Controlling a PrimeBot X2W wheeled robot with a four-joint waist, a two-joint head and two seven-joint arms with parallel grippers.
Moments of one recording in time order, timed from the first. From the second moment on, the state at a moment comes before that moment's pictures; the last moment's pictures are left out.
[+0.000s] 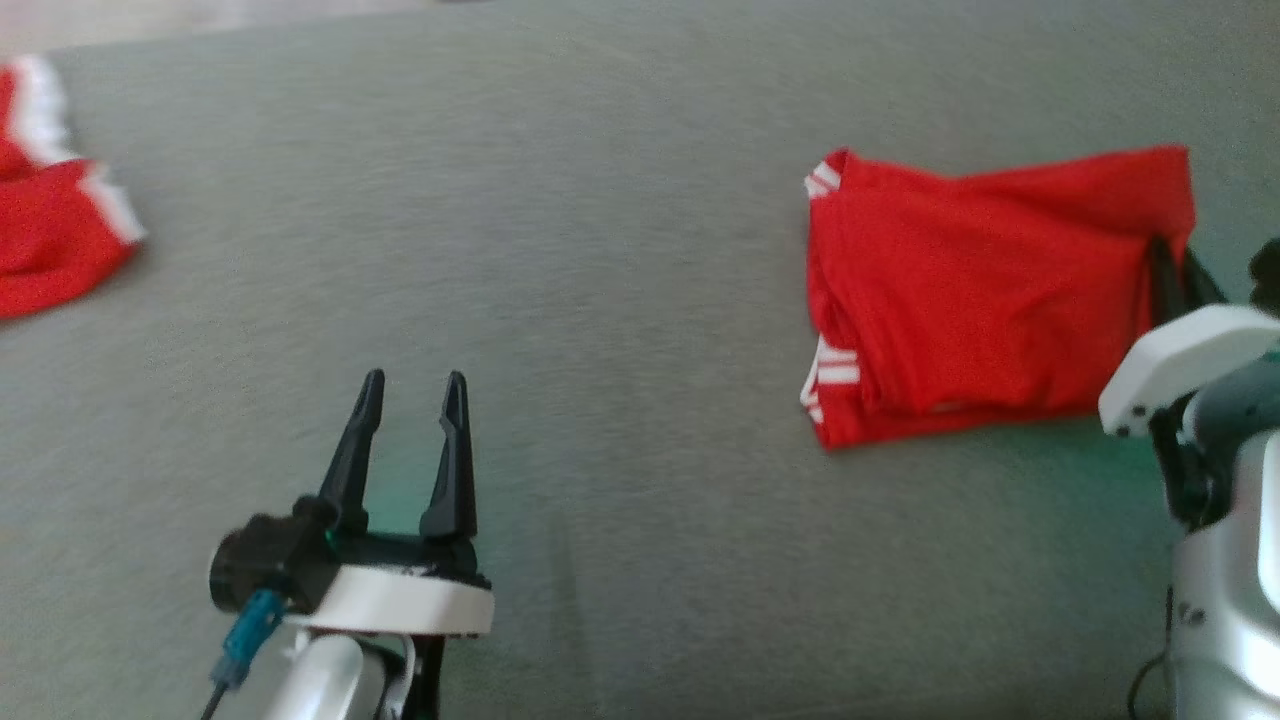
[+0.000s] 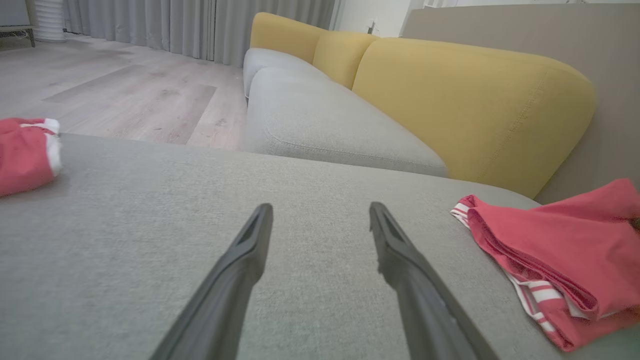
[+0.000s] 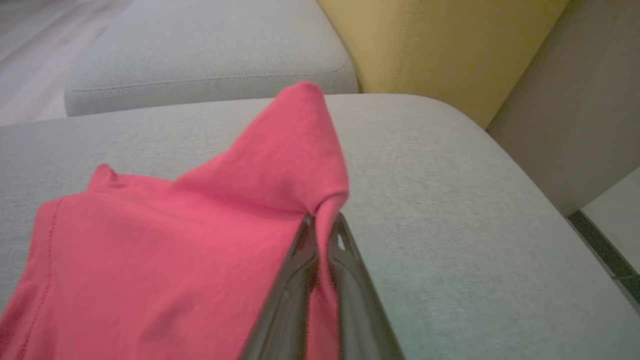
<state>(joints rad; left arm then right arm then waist) -0.10 0.15 -0.35 0.09 -0.42 0.05 -0.23 -0.36 -0.07 -0.25 0.26 -0.03 0.13 0.30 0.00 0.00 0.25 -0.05</state>
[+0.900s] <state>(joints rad) -0.16 0.22 -0.36 -0.02 -0.39 0.08 -0.14 -0.77 -0.09 -0.34 0.55 -0.04 0.13 0.20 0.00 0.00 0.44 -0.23</state>
